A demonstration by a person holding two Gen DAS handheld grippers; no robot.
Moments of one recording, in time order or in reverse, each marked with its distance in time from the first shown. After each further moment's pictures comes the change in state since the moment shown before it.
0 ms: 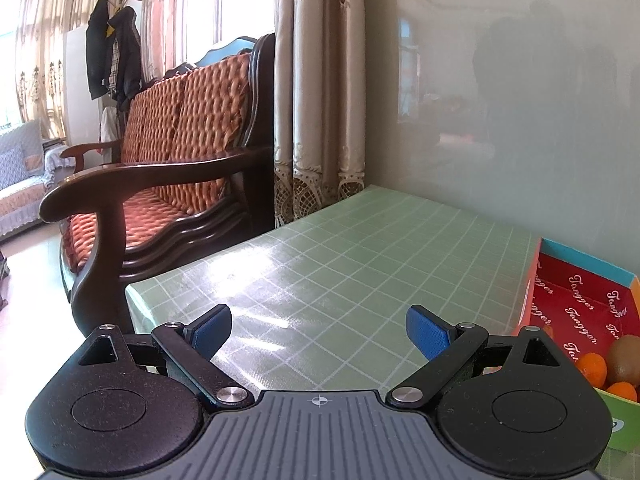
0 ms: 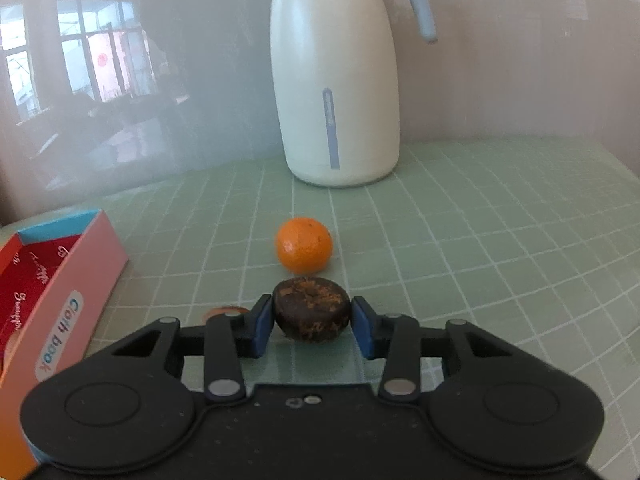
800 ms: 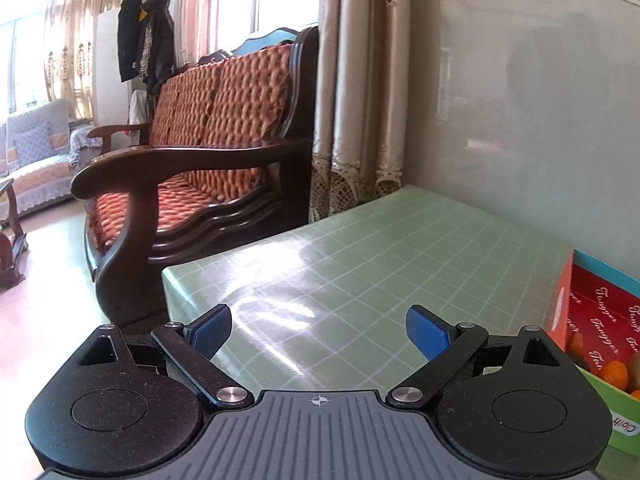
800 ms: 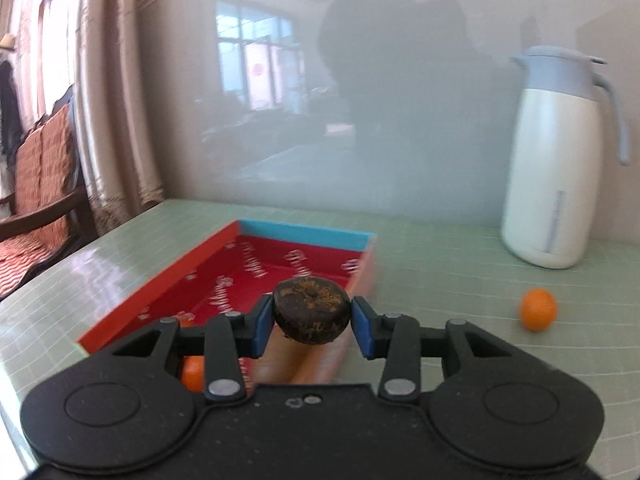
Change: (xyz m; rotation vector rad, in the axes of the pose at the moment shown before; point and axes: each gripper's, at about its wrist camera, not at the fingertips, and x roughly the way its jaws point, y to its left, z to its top) left arm -0.001 0.036 -0.007 -0.072 0.022 0.066; right arm -0.066 0.139 -0.017 -0.285 -0.091 0.395
